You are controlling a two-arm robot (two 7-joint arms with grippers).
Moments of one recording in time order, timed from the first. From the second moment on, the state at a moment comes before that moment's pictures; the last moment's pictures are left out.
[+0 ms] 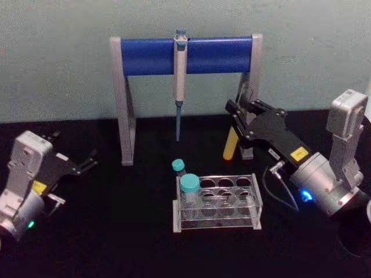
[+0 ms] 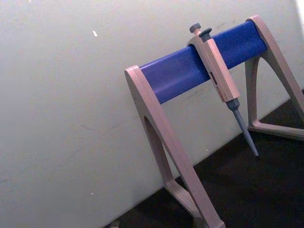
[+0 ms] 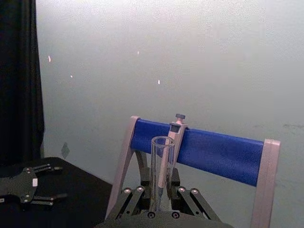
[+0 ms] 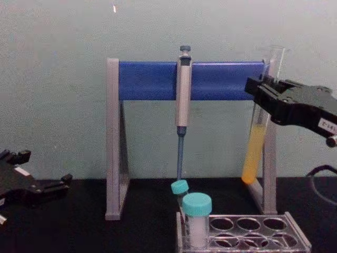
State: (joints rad) left arm -0.20 0.60 0.45 -1.41 -0.25 -0.12 0.03; right arm 0.18 0.32 -0.29 -1.55 0.37 -0.21 0.41
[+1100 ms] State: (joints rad) left arm -0.20 0.60 0.45 -1.41 -0.25 -0.12 0.03; right arm 0.16 0.33 -0.30 -1.57 0.40 -0.18 0.44
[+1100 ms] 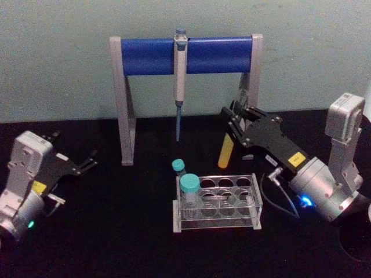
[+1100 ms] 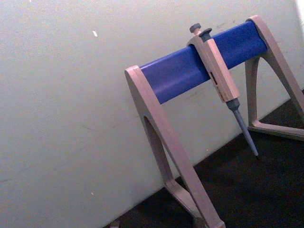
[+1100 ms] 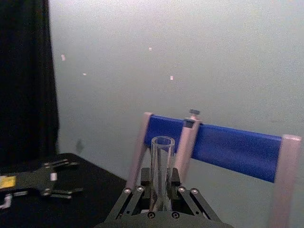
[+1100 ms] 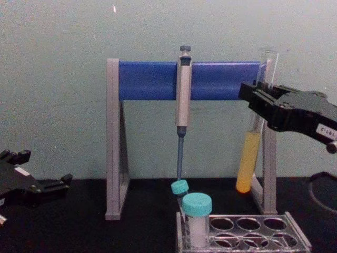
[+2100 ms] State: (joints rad) left arm -0.20 0.60 0.45 -1.41 -0.25 -0.12 0.03; right arm 0.14 0.45 -0.39 -1.61 0.47 -0.16 0.56
